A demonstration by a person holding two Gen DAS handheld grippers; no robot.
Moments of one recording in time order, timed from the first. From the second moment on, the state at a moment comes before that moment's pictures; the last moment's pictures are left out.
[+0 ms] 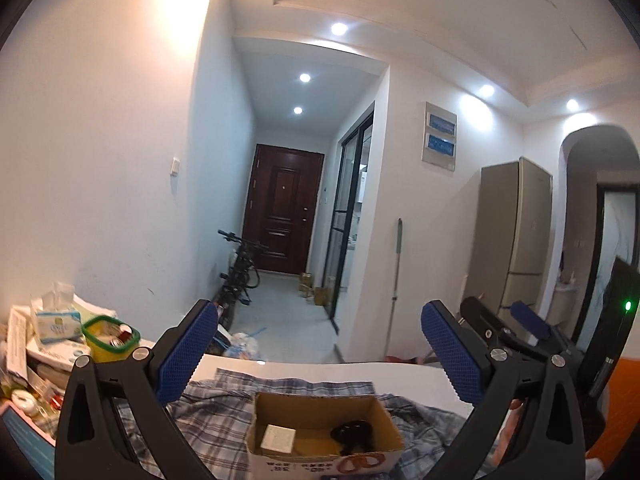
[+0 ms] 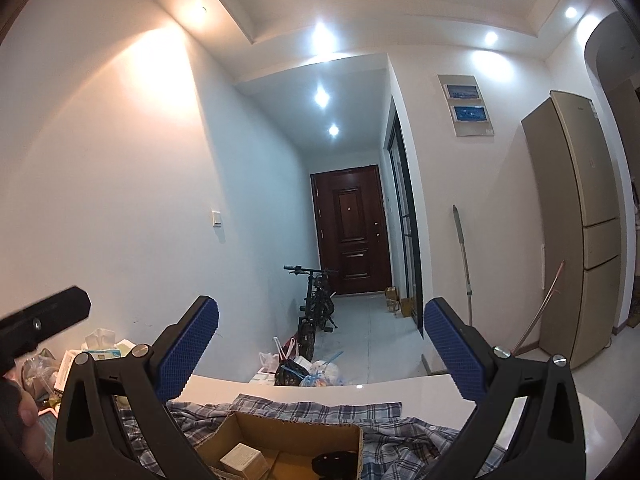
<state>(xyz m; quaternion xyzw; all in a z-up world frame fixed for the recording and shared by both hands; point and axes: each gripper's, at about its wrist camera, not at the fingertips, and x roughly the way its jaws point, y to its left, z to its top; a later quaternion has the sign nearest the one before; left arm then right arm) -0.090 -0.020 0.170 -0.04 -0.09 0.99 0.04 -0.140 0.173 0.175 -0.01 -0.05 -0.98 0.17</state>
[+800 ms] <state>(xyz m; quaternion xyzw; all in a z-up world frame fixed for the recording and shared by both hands) -0.004 -0.026 0.134 -0.05 -0.05 1.00 0.01 -0.033 0.210 0.148 0.01 -0.08 -0.98 0.20</state>
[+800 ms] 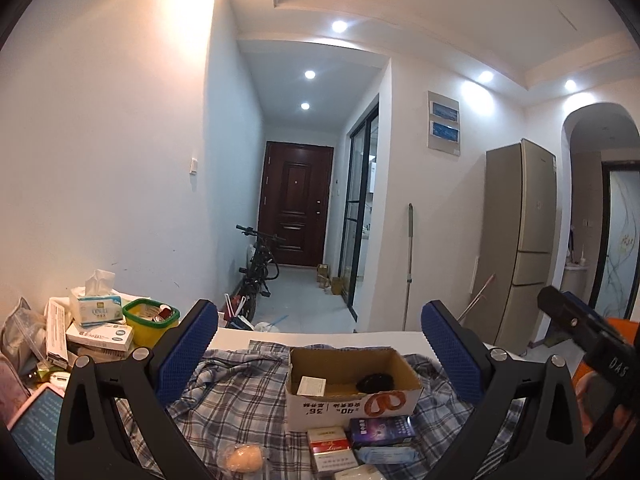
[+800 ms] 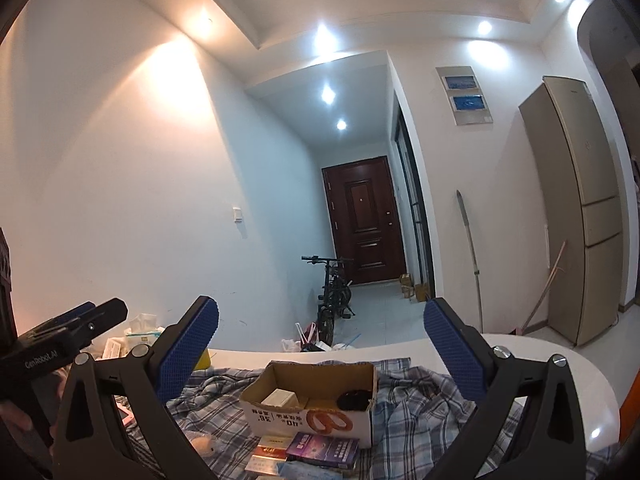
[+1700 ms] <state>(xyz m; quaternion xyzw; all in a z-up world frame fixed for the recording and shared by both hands) -0.048 -0.054 0.020 -0.14 -0.09 0.99 -0.03 -0.087 0.194 0.048 0.21 -0.11 -0.96 0.13</state>
